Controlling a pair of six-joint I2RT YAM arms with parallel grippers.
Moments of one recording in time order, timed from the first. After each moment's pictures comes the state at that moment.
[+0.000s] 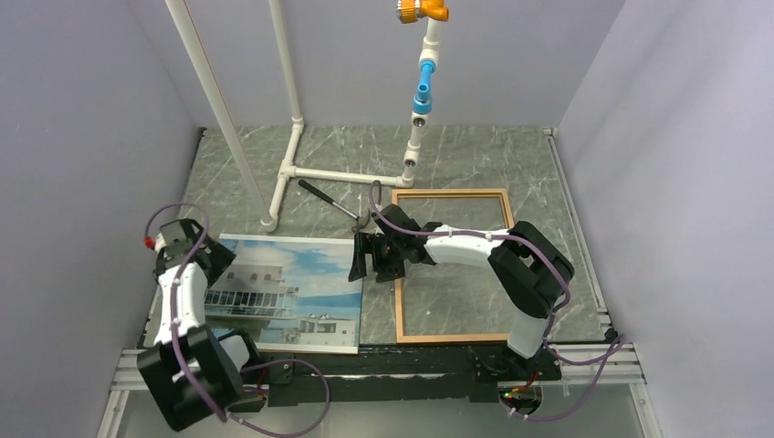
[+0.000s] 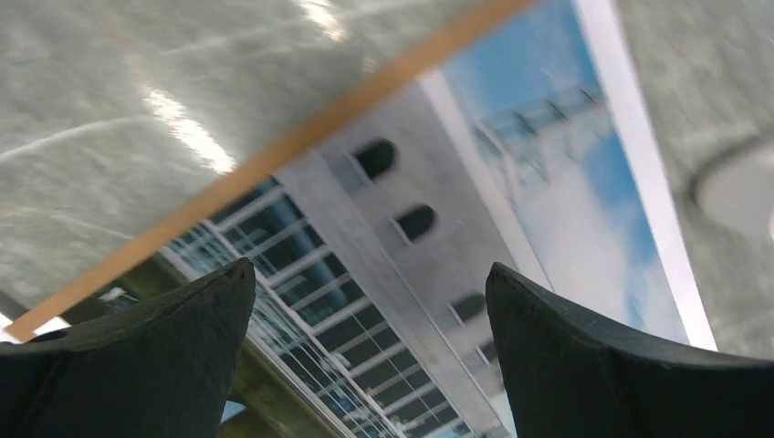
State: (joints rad) left arm 0.39 1.01 0.60 -0.60 -0.15 -0.54; right arm 0.84 1.78 1.01 -0.18 -0.31 0.77
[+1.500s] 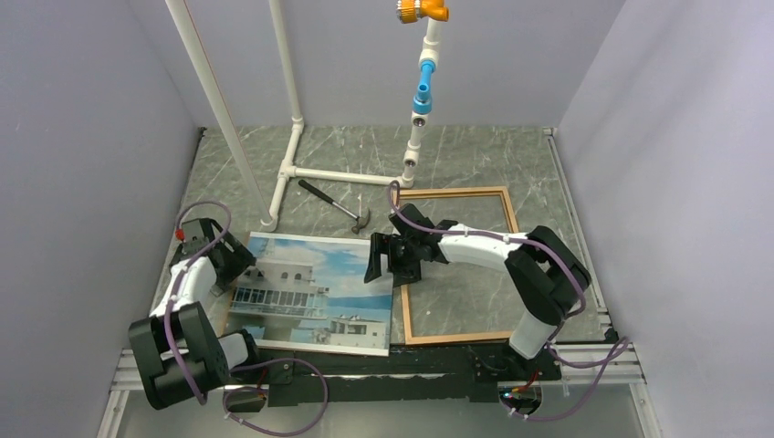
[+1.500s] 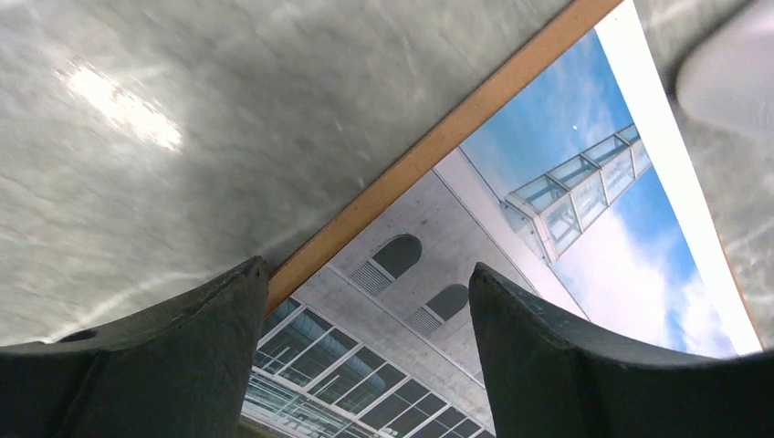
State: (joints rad) left arm 0.36 1.19 0.55 -0.44 0.03 -0.50; right arm 0.78 1.71 0.95 -0.26 -0.36 0.81
